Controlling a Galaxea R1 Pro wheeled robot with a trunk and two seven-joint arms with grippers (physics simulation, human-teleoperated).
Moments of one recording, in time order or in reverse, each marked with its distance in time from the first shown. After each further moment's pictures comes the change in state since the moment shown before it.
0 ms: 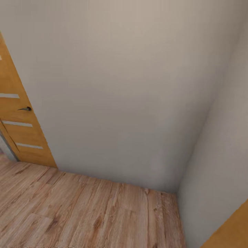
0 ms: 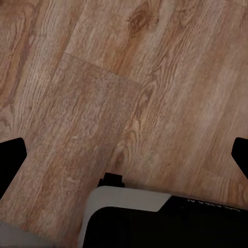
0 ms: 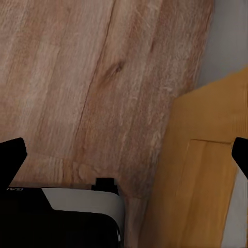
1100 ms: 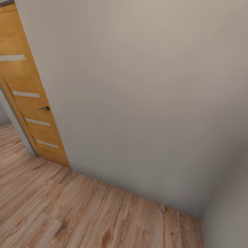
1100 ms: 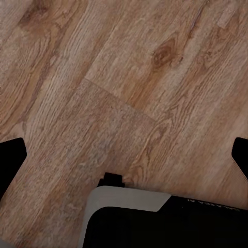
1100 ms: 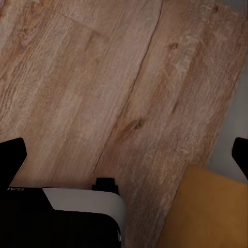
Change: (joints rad) left arm 0.000 0.000 -0.001 0.000 0.001 0.000 0.000; right arm 0.000 0.001 0.000 0.000 0.000 0.000 0.000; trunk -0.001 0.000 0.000
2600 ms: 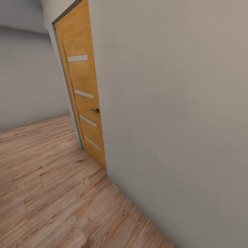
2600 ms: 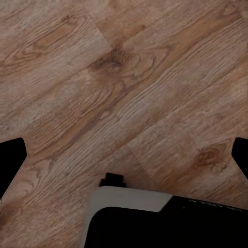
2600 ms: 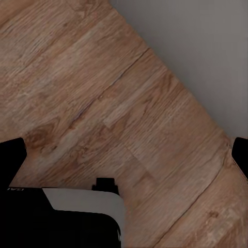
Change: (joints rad) left arm 0.000 0.003 0.001 0.000 -0.002 0.000 0.000; right arm 0.000 0.000 0.000 0.000 -0.001 0.000 -0.001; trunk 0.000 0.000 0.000
